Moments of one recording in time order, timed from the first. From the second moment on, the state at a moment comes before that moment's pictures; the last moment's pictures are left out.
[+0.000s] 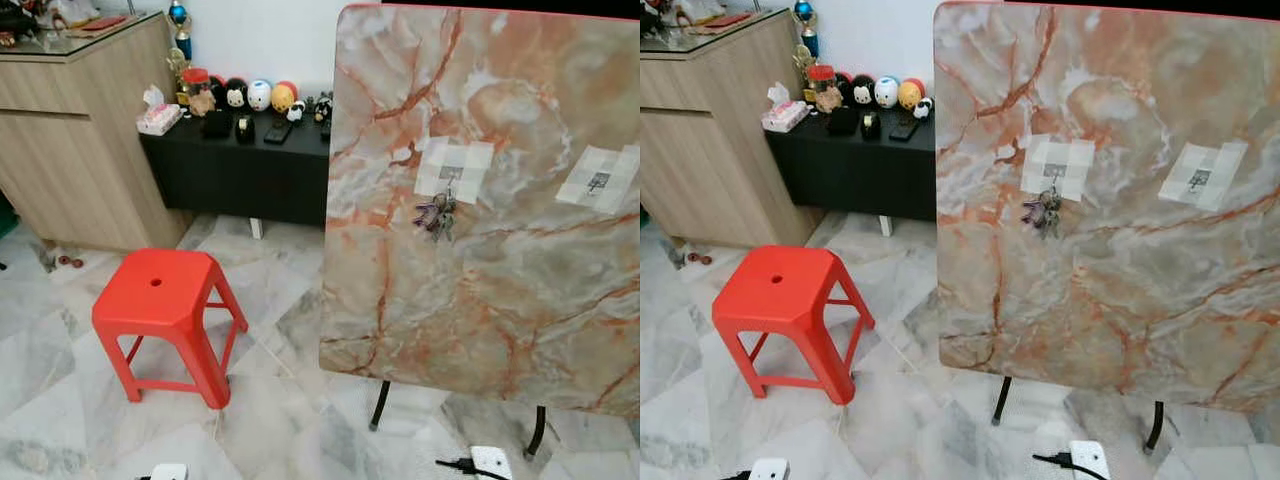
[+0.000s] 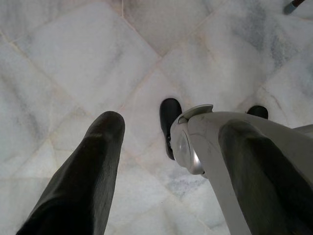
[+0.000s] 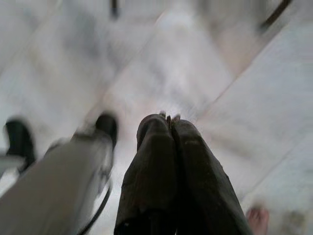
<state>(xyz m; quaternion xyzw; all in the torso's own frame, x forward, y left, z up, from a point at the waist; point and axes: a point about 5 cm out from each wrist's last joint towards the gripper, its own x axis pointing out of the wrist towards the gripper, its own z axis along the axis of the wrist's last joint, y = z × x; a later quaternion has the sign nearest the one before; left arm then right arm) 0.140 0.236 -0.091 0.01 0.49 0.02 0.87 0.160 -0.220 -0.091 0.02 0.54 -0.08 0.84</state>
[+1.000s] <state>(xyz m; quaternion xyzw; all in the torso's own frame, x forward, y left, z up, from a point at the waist) 0.139 0.238 -0.091 0.01 0.48 0.03 0.88 0.314 -0.255 0.072 -0.01 0.02 -0.28 0.96</state>
